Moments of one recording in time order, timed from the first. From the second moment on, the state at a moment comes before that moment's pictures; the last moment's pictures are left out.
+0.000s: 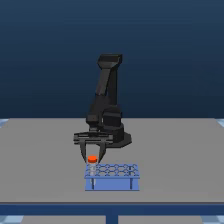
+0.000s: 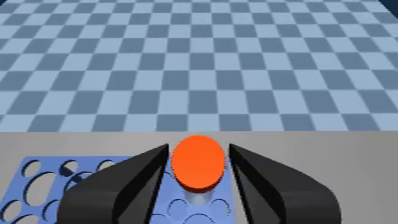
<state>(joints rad) -0.28 -0.06 0.83 -0.85 -0.33 0.68</state>
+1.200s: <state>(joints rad) -0.28 -0.10 0.81 -0.99 -0.30 0.82</state>
